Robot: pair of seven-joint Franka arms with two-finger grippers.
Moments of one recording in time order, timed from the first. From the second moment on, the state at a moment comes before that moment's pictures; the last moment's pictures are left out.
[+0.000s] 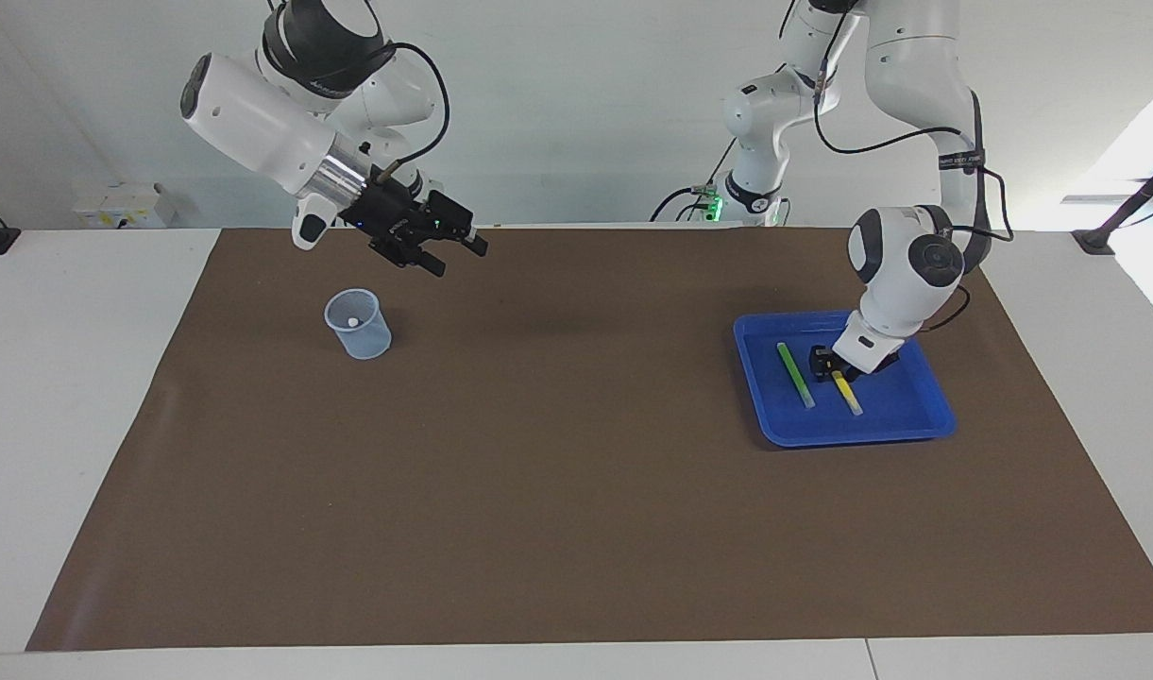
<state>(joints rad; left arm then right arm) 0.33 0.18 -0.37 -2.19 0.13 2.28 -0.04 0.11 -0.15 0.04 -2.03 0.79 1.93 0.14</state>
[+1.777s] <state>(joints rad) 0.24 0.15 -0.45 -1.79 -0.27 1.73 -0.80 0.29 -0.17 0.05 -2.08 0.84 2.12 0.22</state>
